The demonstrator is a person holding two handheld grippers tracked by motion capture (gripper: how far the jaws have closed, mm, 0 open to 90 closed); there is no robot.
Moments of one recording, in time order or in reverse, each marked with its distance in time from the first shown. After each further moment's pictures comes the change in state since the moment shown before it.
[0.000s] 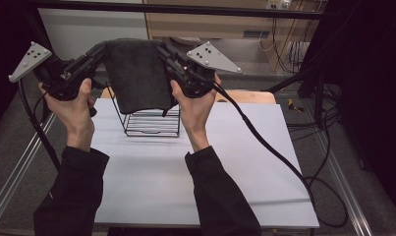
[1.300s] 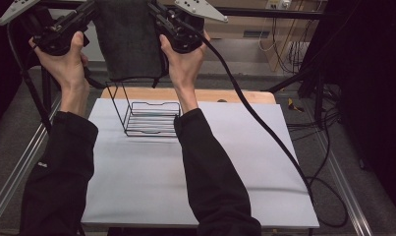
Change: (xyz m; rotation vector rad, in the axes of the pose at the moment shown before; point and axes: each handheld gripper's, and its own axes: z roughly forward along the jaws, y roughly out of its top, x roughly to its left) left arm 0.039 0.049 0.054 -0.029 0.051 -0.032; right arm -0.033 0.039 0.073 -0.021 -0.018 0.008
